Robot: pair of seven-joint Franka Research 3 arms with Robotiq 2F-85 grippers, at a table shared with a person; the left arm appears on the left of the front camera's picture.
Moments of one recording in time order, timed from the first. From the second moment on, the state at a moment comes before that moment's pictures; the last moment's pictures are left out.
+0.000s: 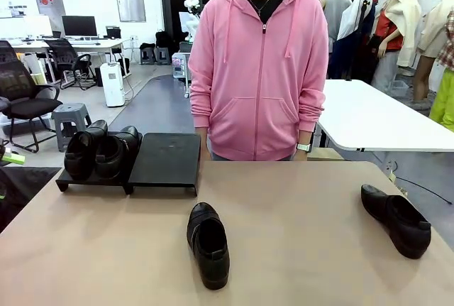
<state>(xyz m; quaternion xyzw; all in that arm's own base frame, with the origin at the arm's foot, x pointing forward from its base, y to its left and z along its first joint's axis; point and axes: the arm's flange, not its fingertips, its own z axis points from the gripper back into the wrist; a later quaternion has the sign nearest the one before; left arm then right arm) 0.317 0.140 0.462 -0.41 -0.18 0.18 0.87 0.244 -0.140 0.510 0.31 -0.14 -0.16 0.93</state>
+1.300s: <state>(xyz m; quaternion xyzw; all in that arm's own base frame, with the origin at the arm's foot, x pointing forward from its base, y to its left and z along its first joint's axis) 0.317 0.140 0.463 -0.41 -0.18 0.18 0.87 0.240 -0.133 0.521 0.30 -0.15 -0.15 0.93</state>
